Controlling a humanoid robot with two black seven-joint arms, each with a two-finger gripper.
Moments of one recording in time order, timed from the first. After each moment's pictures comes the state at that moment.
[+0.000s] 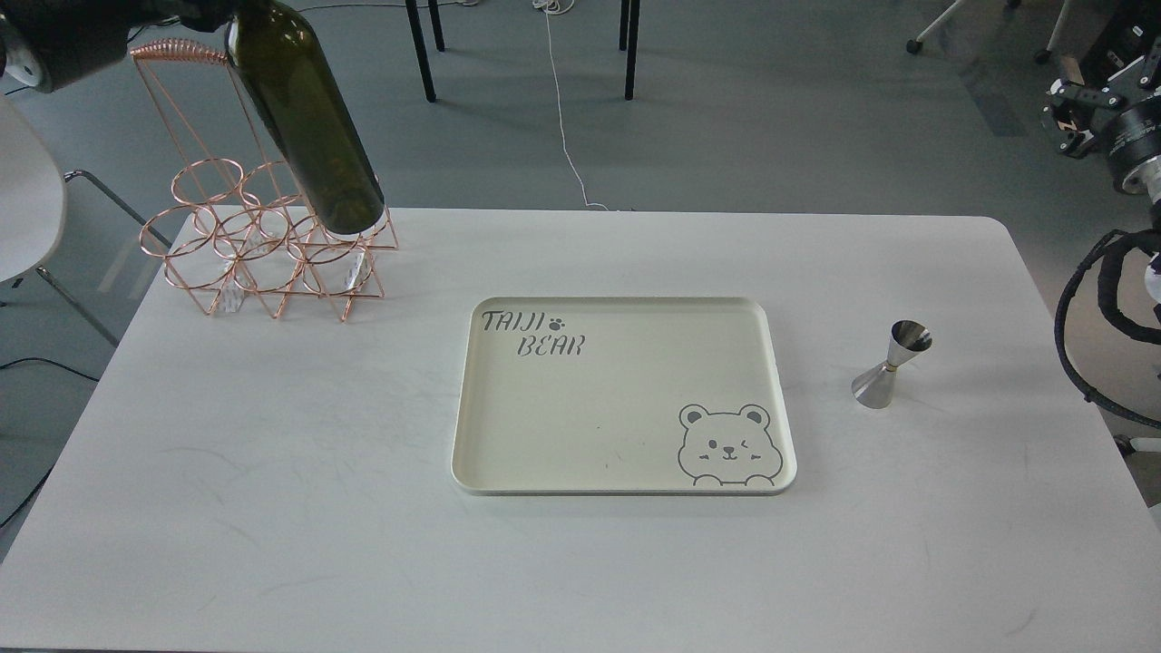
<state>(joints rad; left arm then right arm) -1.02 1.00 -0.72 -1.34 1.62 -0.21 -0.22 0.99 -0.50 0.46 0.30 0.15 0.49 0.49</state>
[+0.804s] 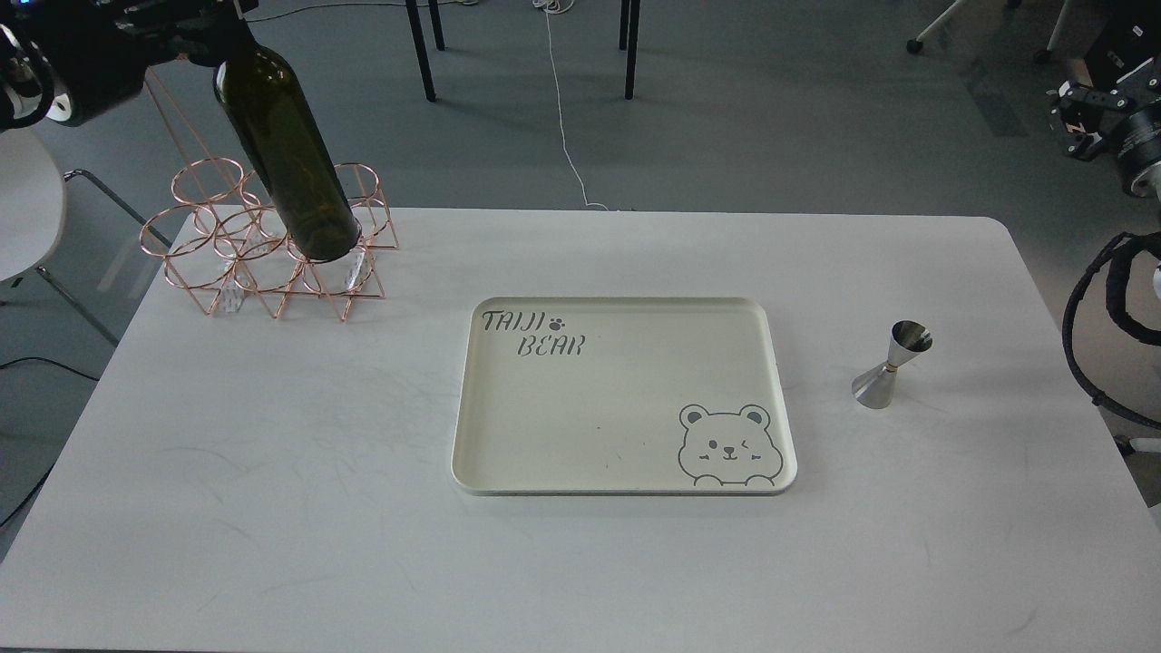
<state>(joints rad) -1.02 0.91 -0.64 -1.19 1.64 -0.17 -0.21 0.98 -0.51 0.46 0.30 0.15 0.49 0.49</state>
